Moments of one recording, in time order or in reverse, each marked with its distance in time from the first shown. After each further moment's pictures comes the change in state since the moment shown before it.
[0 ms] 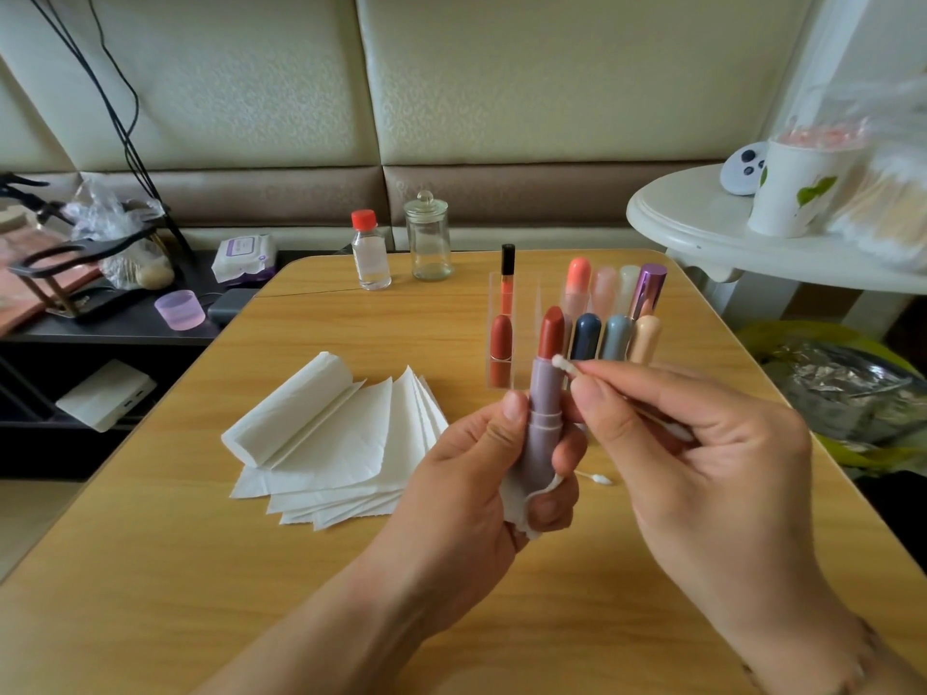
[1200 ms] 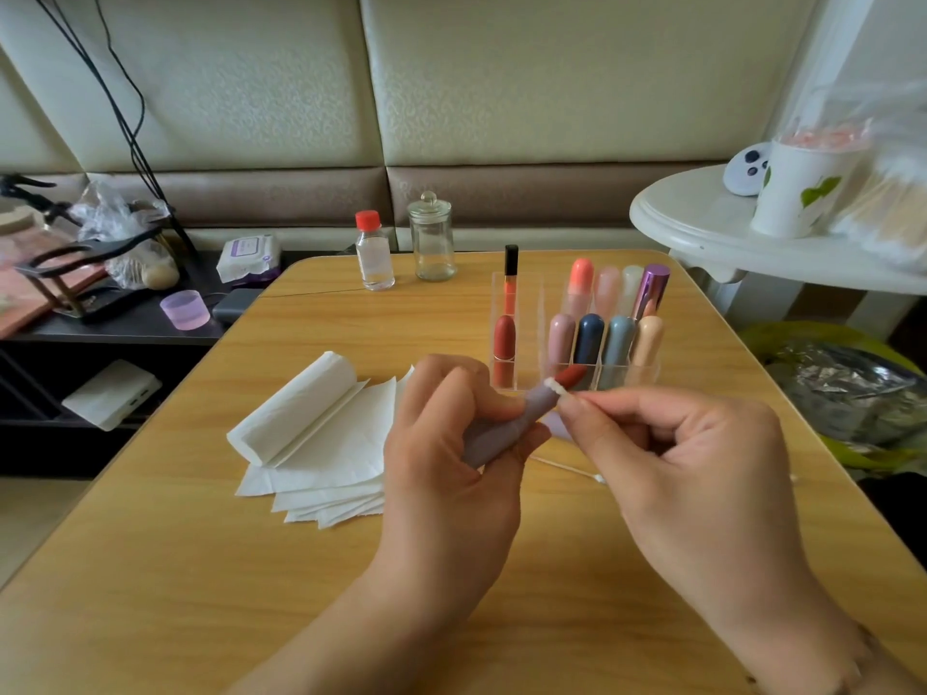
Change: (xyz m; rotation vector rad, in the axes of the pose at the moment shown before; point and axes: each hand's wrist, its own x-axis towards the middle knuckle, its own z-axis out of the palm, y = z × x) left_hand 0.000 0.000 -0.008 1.156 0.503 0.815; right_hand -0.005 0.000 0.004 -0.135 -0.001 0.126
